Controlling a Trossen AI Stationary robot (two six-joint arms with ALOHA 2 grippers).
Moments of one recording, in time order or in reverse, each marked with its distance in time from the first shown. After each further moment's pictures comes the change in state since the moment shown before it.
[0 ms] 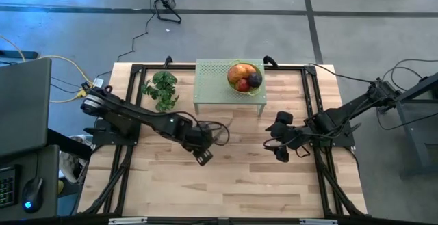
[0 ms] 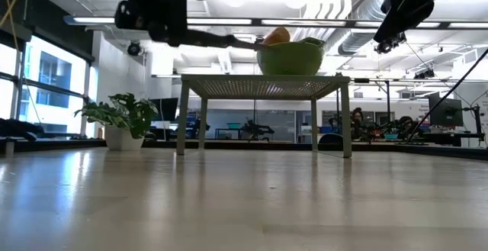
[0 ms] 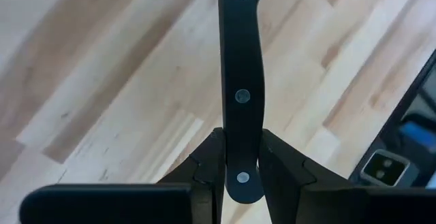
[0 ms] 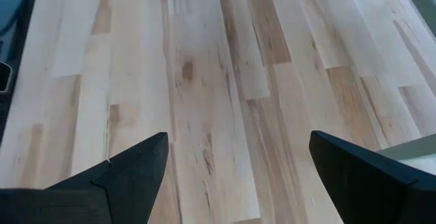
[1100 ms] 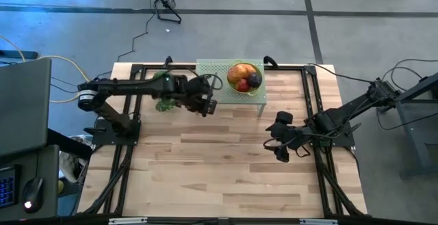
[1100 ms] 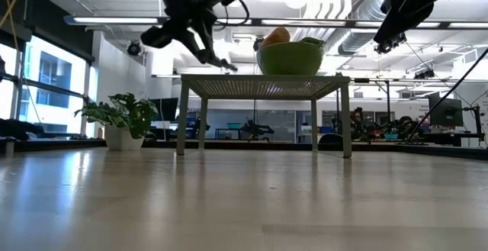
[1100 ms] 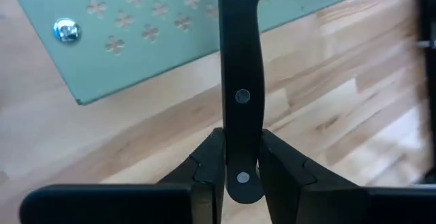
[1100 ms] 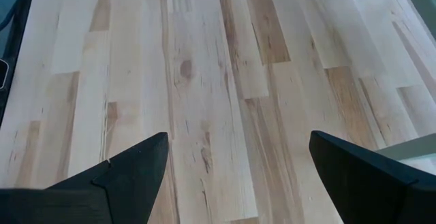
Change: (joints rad) left arm 0.442 -0.090 0.000 -0.018 0.045 -0.094; right arm 0.000 0.000 0.000 -0.005 0.001 -0.010
